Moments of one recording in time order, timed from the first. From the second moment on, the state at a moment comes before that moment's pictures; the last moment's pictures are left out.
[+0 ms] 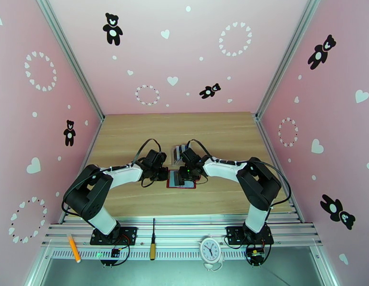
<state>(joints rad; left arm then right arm) -0.55 1.65 0.78 -0.20 0.27 -0.51 0.78 1.81 1.06 -0.40 -0.20 0.68</state>
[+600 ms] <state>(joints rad) -0.55 1.65 0.78 -0.20 0.27 -0.51 0.81 1.84 1.11 -0.41 -0.20 0.68</state>
